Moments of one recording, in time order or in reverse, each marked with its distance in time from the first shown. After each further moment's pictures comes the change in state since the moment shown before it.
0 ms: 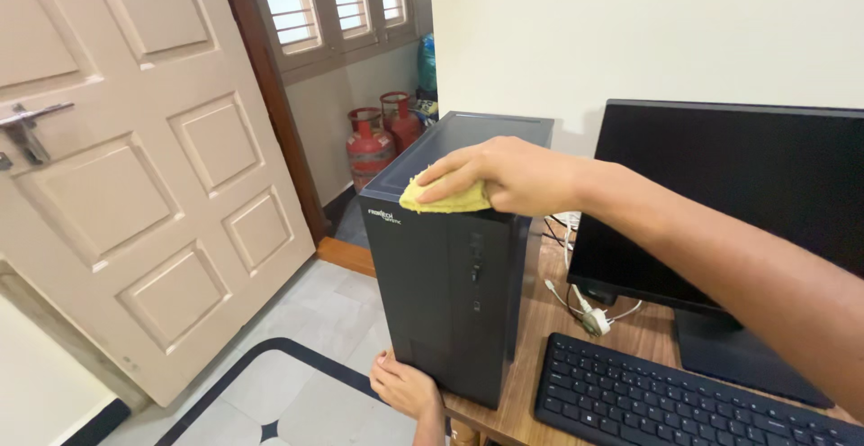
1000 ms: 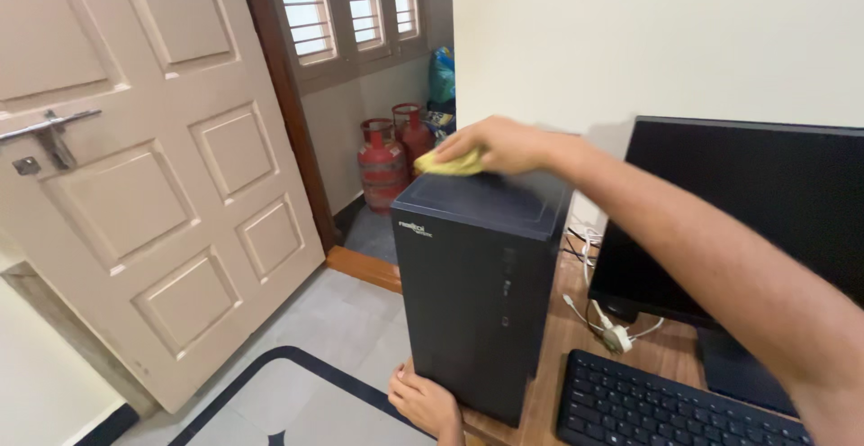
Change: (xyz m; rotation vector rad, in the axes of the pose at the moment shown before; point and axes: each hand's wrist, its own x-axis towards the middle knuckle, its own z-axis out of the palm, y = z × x) left_hand -0.004 -0.014 0.003 0.019 0.009 0.008; right_hand 0.086 0.105 0.015 0.065 0.039 0.070
